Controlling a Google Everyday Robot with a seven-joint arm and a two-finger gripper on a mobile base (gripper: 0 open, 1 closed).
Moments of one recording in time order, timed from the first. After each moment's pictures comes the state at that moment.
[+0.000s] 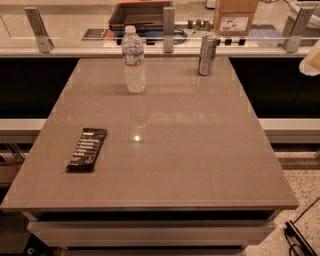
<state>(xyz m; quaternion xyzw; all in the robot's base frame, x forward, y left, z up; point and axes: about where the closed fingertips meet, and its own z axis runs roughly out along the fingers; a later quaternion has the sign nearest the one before) 0.470 -0.255 1.117 -0.47 0.77 -0.19 0.38</state>
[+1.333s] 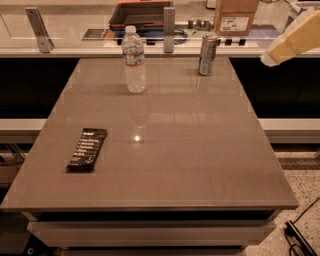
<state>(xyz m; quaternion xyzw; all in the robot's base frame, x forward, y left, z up) 0.521 -0.239 1.098 -0.42 0.78 -0.13 0.45</state>
